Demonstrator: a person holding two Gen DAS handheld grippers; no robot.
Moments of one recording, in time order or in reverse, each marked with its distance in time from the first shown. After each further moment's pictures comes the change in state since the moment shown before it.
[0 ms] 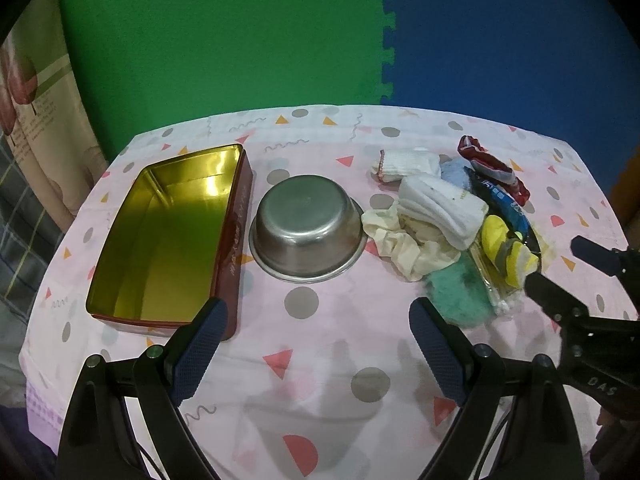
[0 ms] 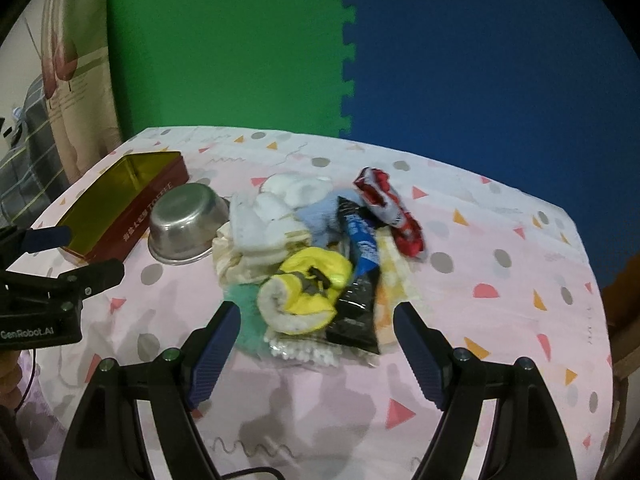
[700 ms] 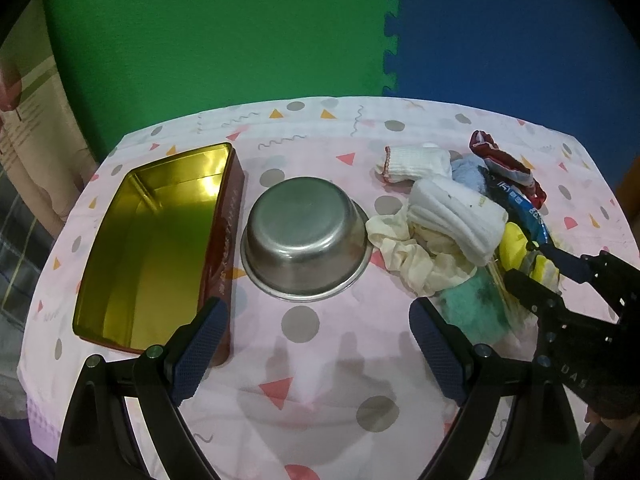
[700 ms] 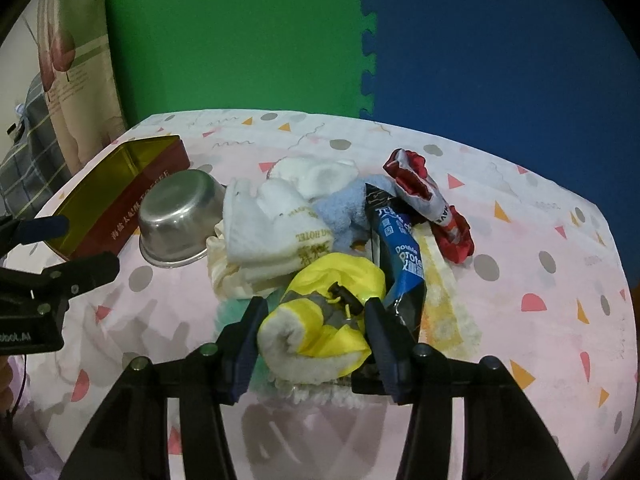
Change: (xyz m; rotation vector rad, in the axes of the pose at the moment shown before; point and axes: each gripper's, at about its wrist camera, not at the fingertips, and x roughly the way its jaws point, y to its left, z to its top) left arm 0.029 -0.001 0.018 0.021 0.035 -0.005; right arm 0.051 0.004 0.006 -0.013 0.042 0.053
